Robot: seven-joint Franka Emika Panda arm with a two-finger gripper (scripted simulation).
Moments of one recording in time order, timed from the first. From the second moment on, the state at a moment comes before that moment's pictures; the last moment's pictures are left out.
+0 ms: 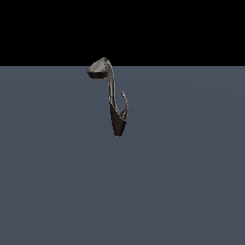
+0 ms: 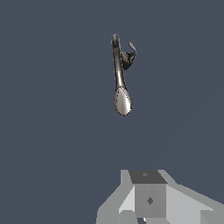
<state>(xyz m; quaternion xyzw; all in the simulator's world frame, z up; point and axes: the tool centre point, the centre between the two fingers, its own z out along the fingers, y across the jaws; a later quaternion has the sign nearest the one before) -0.183 0.039 0.484 -0.99 0.09 0.01 0.07</state>
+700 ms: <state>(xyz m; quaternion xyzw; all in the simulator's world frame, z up) -0.079 0.045 0.429 -0.94 0.27 0.08 0.17</state>
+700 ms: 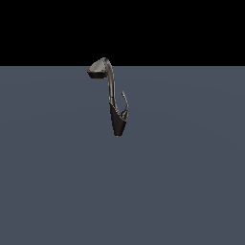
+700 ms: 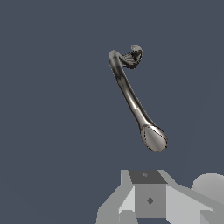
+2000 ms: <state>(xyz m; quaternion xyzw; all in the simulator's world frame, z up) 0.078 0.003 0.239 -0.72 0.60 0.23 0.27</state>
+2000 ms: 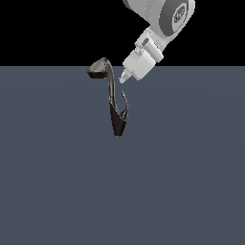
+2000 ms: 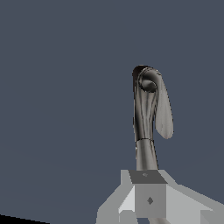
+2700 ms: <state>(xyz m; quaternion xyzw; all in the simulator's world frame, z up) 0.100 -0.015 0.178 -0.64 0.67 0.26 0.28</state>
